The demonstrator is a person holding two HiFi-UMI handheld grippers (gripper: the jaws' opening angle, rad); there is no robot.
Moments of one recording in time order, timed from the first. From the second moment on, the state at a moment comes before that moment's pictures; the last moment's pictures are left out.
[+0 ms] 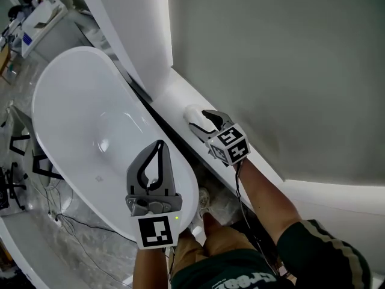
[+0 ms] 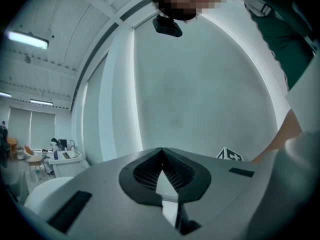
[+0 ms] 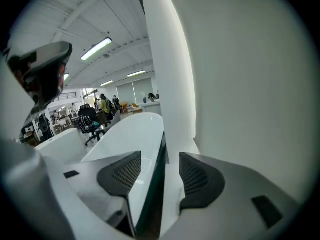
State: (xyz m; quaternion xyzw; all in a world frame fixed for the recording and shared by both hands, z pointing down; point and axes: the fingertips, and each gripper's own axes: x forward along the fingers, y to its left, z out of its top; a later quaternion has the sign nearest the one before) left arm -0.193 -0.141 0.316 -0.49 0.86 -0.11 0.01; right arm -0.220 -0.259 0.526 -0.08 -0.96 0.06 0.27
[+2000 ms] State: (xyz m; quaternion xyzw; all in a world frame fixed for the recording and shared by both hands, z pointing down) left arm -0.110 -0.045 0.134 -0.56 0.81 -0.10 0.12; right arm -0.069 -0.088 0.108 -0.06 -0.99 -0.07 -0.11
